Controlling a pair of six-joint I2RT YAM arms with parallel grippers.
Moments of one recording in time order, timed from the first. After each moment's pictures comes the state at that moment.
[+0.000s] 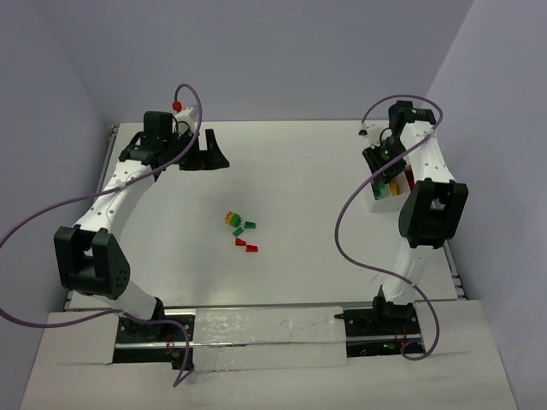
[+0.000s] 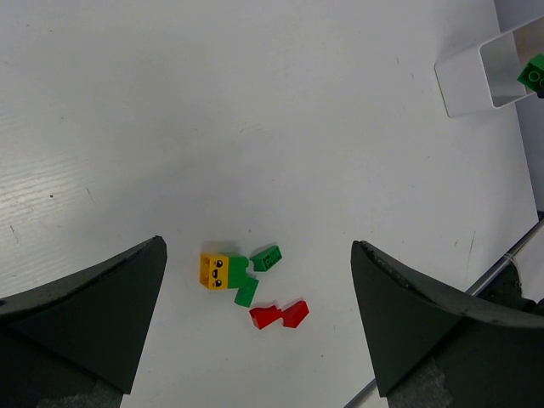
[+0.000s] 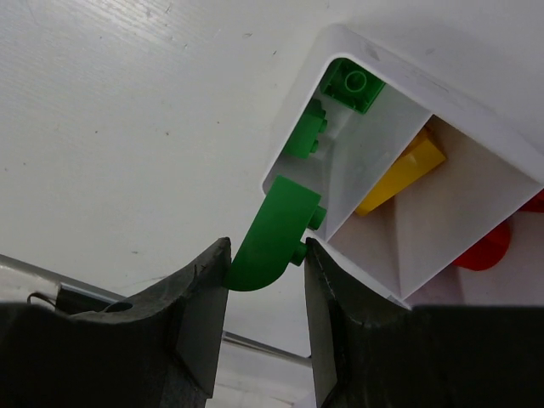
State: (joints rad) left arm -0.20 1.57 1.39 -0.51 0.49 -0.23; right arm -0.10 1.92 1.82 -1.31 -0.15 -0.58
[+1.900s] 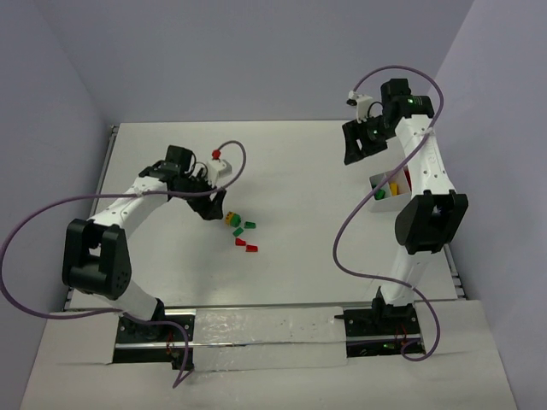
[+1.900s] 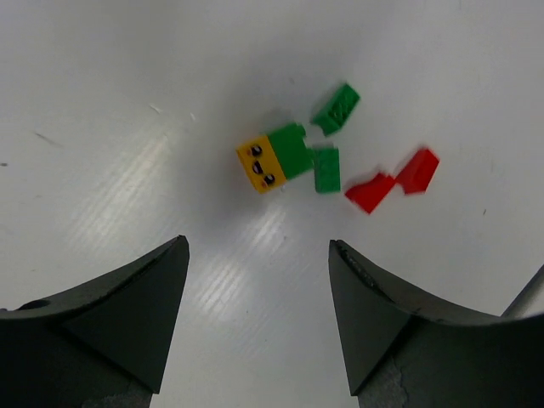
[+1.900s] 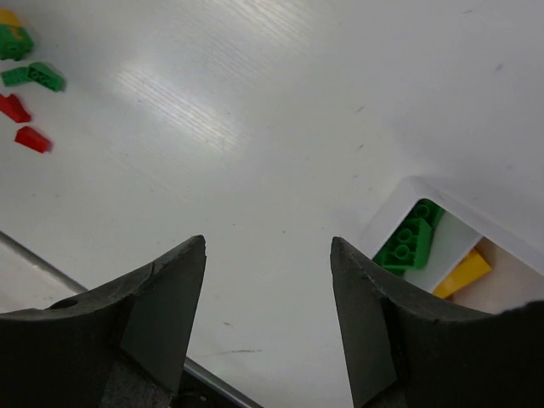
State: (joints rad) left arm -0.27 1.58 1.16 -0.63 0.49 0.42; right arm 0.00 1.87 2.01 -1.28 -0.41 -0.41
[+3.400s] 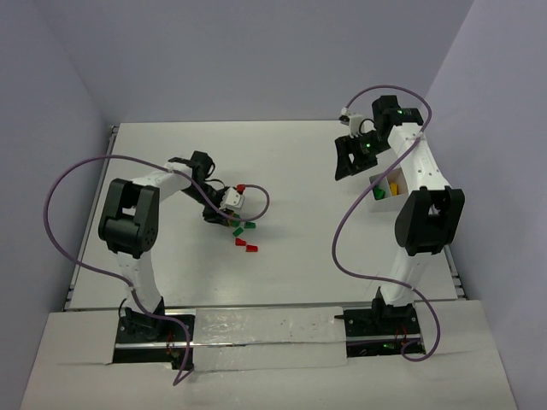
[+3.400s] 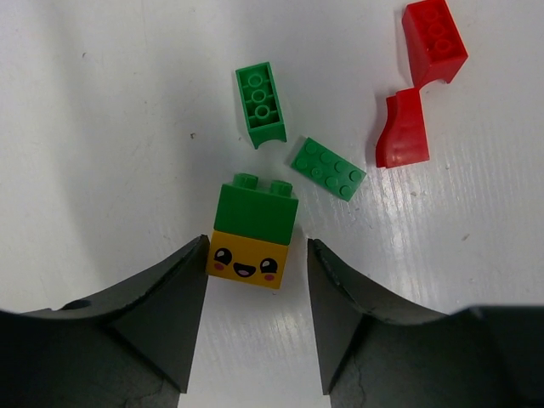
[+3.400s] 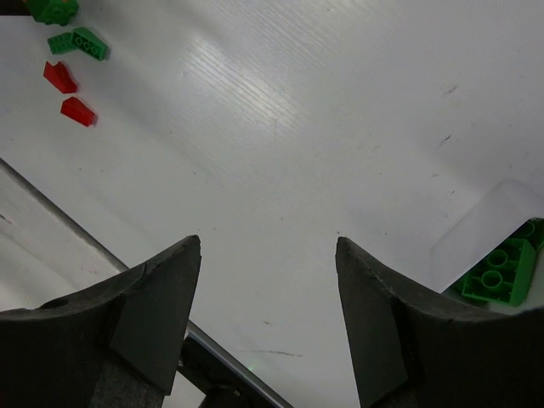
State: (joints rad) left arm -0.31 1.96 1.32 -0.86 0.73 1.55; right arm 0.02 1.86 1.81 -1.23 -0.53 -0.39
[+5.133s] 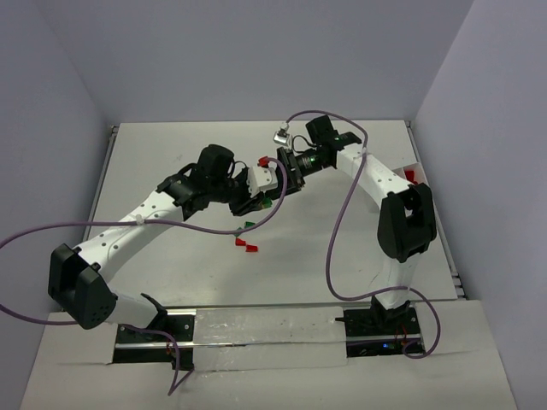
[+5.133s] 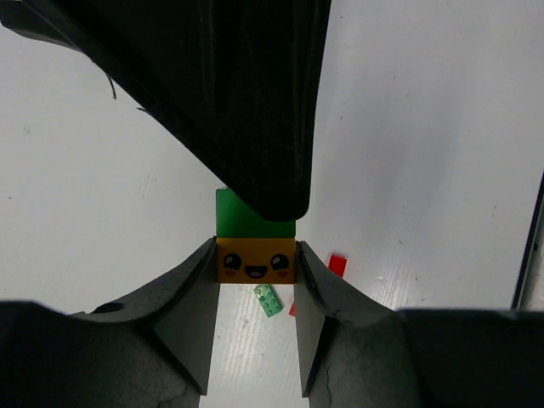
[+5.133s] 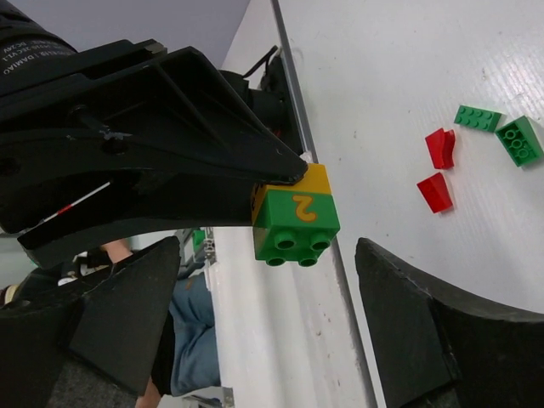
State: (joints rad) left arm -0.69 1.40 1.23 -0.52 0.42 0.53; right arm 0.39 1.86 1.58 -0.79 -1.23 0.10
